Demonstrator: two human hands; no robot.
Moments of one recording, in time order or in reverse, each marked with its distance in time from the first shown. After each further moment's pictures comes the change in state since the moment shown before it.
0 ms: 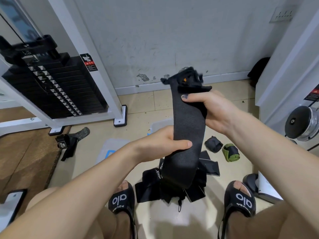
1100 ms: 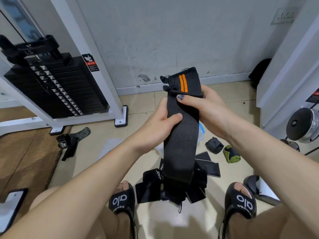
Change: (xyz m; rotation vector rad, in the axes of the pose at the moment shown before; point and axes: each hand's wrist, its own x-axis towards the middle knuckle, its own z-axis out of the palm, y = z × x) left_hand 0.008 0.017 -0.012 -0.183 0.367 0.223; right_hand -0.005 0.004 0.013 -0.181 -0.001 -0.170
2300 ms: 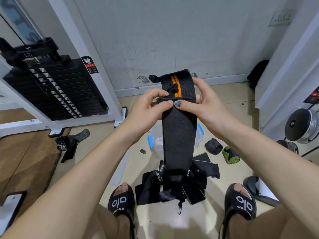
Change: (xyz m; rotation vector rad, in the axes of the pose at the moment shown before) left_hand 0.004 0.032 -0.021 0.074 0.152 0.070; right_hand -0.005 -0.002 0.001 -0.083 -0.050 -0.116
